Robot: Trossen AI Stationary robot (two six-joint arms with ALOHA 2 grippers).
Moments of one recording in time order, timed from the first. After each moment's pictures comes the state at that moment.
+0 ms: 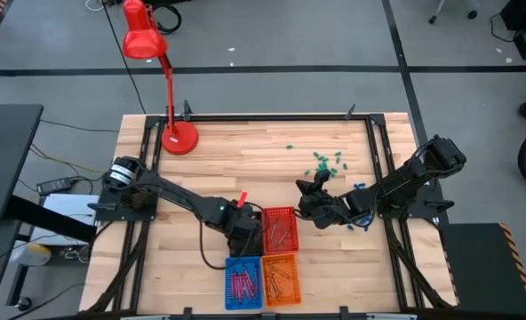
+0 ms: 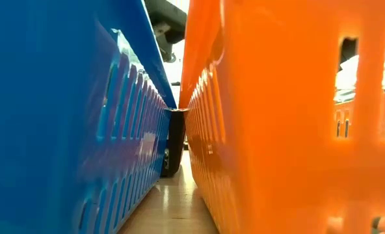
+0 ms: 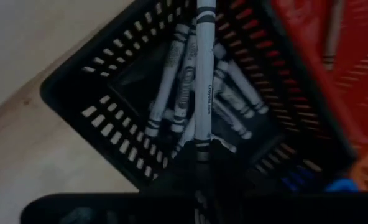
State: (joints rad) left arm -0.33 1.84 1.34 -0.81 -0.08 -1.27; right arm 0.35 1.52 0.62 0.17 1.07 -0.31
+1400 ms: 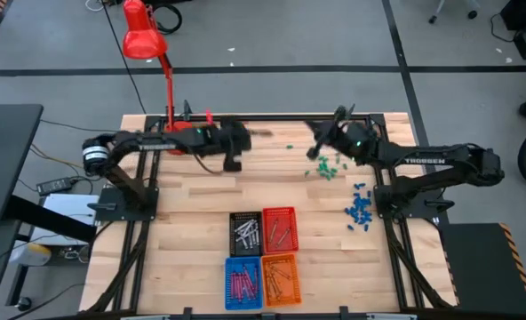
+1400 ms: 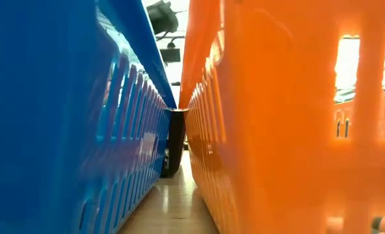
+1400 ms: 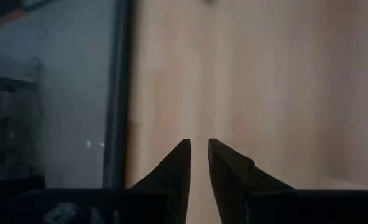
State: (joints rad) left arm 0.29 1.59 1.17 -0.52 -0.37 0.47; right arm -0.29 1.07 0.62 0.33 0.40 -0.31
